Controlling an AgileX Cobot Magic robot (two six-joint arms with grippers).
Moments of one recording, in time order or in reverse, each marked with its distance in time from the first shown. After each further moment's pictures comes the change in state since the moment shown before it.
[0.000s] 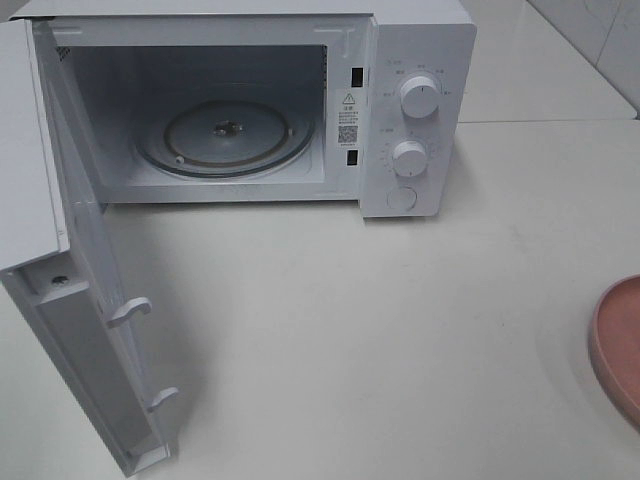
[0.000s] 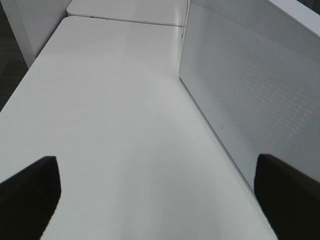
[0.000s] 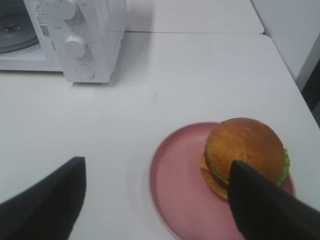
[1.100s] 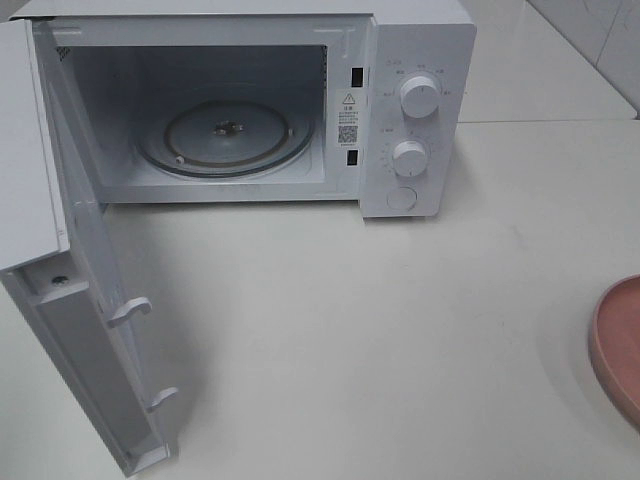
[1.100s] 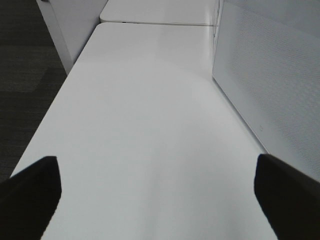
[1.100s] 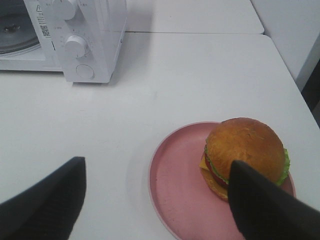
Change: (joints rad) left arm -0.008 0.004 -0.002 0.133 -0.011 0.000; right arm 0.000 0.000 0.000 0.000 0.000 0.000
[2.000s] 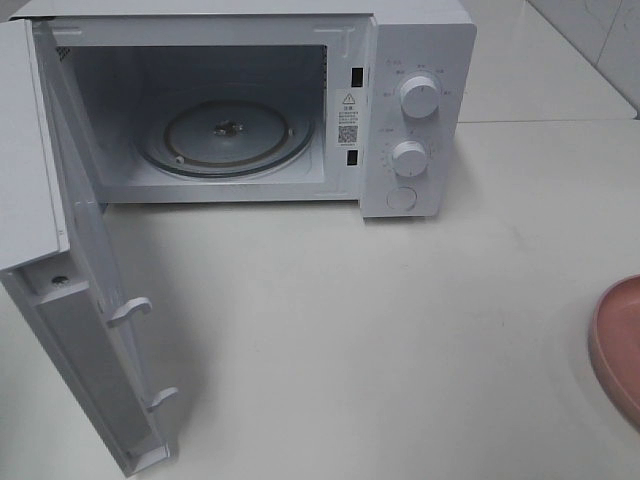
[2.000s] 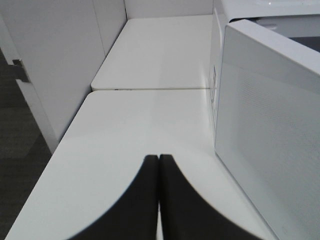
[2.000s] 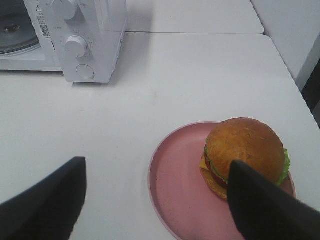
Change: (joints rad) left arm 0.000 0.422 0.199 0.019 -0.814 0.000; right arm 0.000 0.000 0.000 0.000 0.000 0.000
